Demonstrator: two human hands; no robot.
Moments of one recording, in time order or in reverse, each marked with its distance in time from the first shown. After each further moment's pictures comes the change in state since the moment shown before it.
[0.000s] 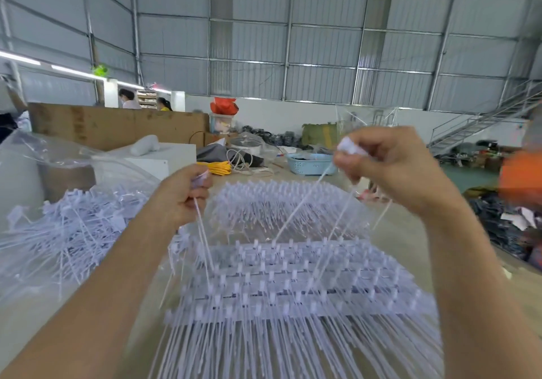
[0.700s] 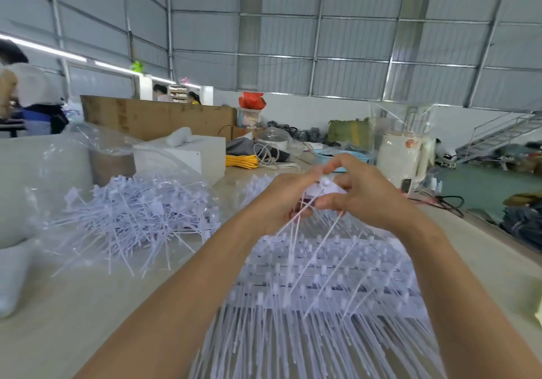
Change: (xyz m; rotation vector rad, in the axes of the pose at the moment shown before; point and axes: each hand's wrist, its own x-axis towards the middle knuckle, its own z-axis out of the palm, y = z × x) left_hand -0.017 -0.043 0.072 0.450 -0.251 0.080; right_hand 0.013 0.047 0.058 -0.236 -0.176 0.258
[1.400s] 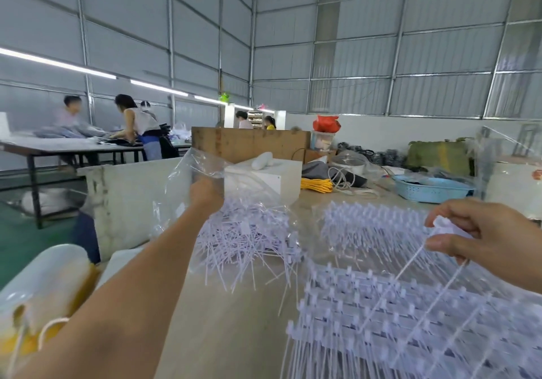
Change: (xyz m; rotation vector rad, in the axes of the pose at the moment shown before) left_hand -0.032 -0.017 -0.275 1.112 0.977 -0.306; right_hand -0.002 0.000 -0.007 -0.063 -0.053 -0.018
